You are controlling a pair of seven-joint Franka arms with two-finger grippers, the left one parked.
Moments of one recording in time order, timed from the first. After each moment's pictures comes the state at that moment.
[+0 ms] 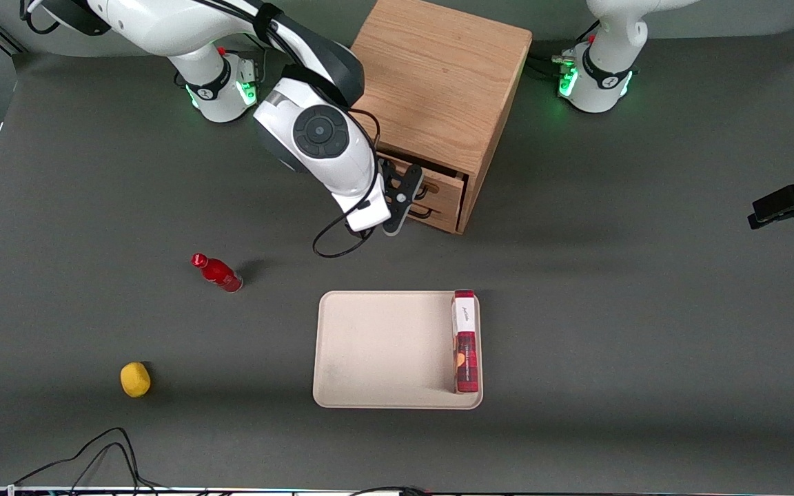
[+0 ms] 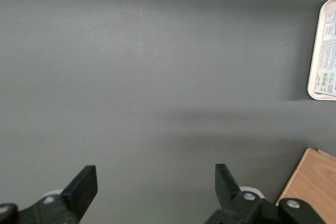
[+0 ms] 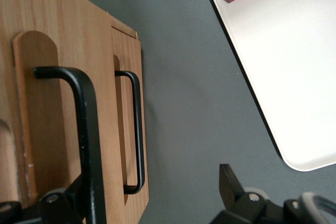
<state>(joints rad) 0.14 0.53 0.72 -1.56 -0.16 1.94 -0.25</state>
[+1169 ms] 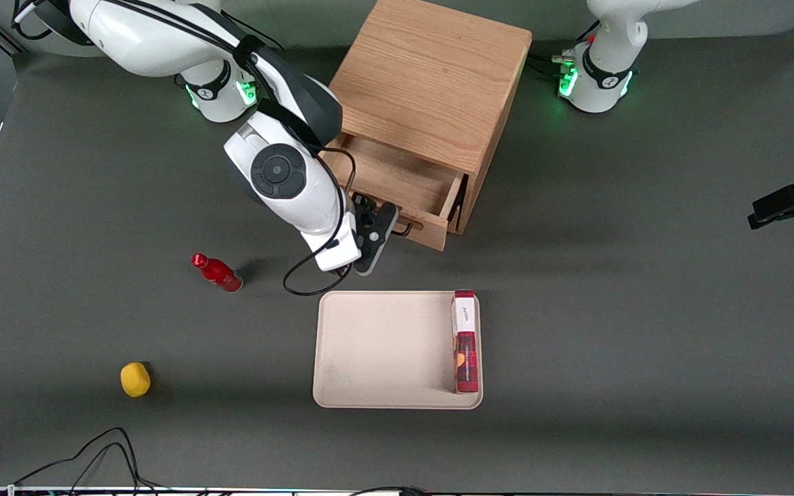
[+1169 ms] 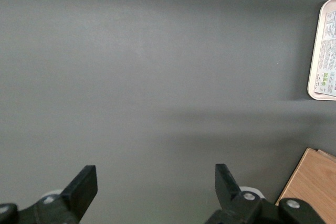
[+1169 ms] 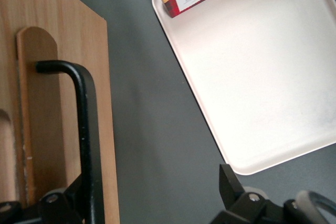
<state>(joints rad) 0.13 0.57 0.61 -1.48 -0.16 1.99 -0.36</state>
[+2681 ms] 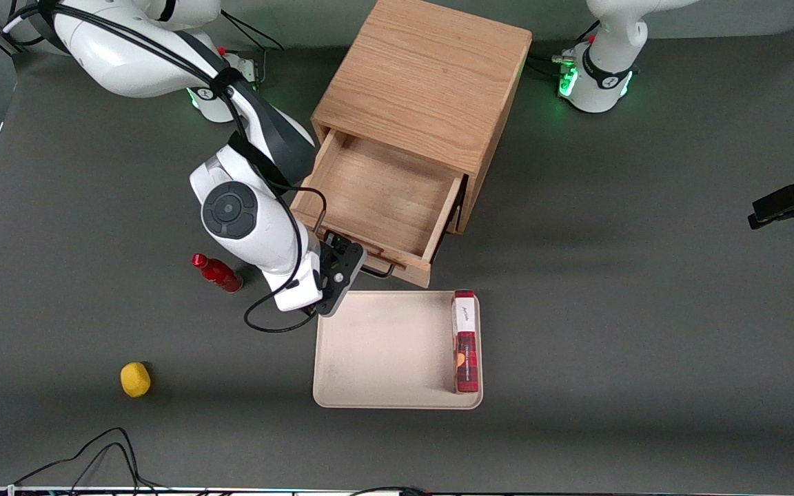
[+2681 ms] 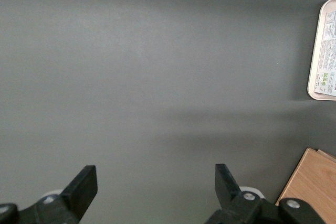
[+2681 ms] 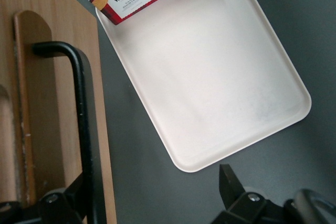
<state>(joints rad) 0.12 0.62 0.52 -1.38 -0.16 2.01 -0.43</state>
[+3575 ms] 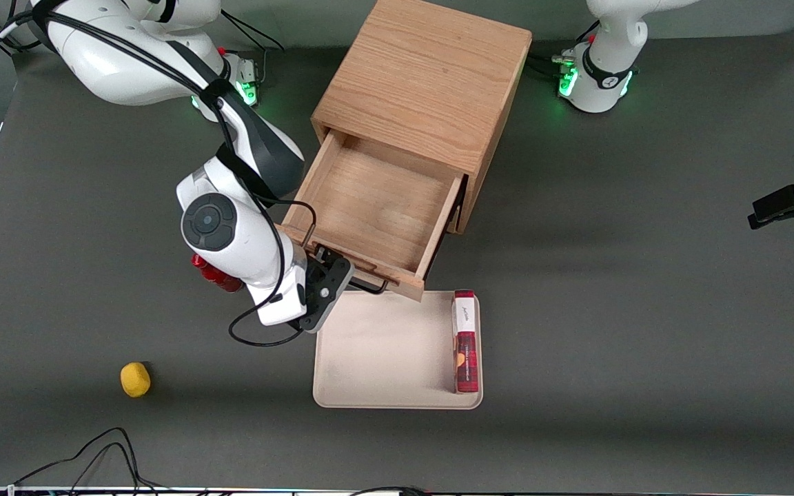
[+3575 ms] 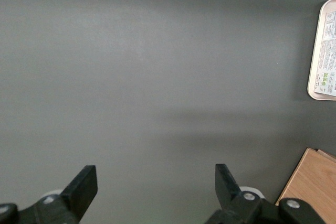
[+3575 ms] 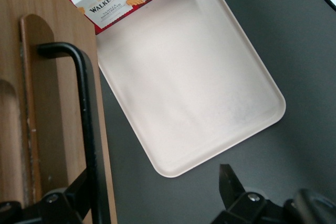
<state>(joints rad) 0.11 0.64 0.50 -1.35 -0.16 2.04 -0.44</state>
